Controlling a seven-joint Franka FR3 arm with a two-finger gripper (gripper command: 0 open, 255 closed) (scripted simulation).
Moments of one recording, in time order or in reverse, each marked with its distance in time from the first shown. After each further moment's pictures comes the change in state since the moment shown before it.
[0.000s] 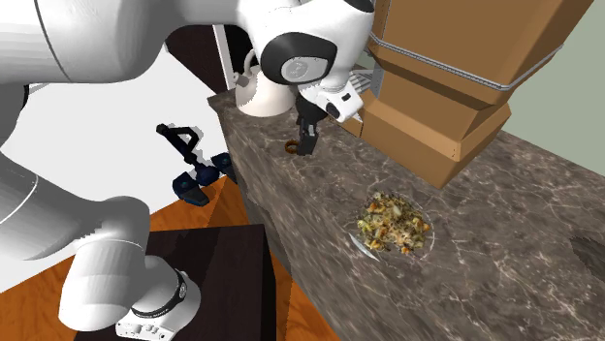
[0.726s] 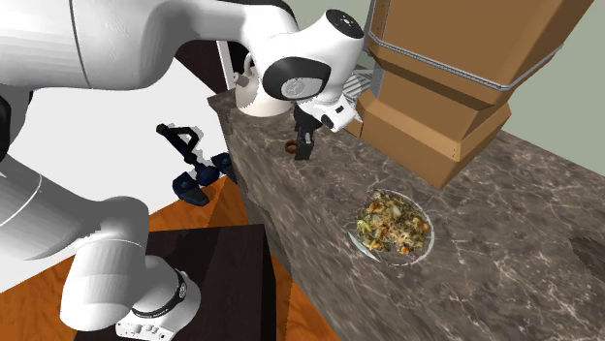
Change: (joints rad) arm 0.021 0.025 0.033 -0.075 0.025 0.105 0.013
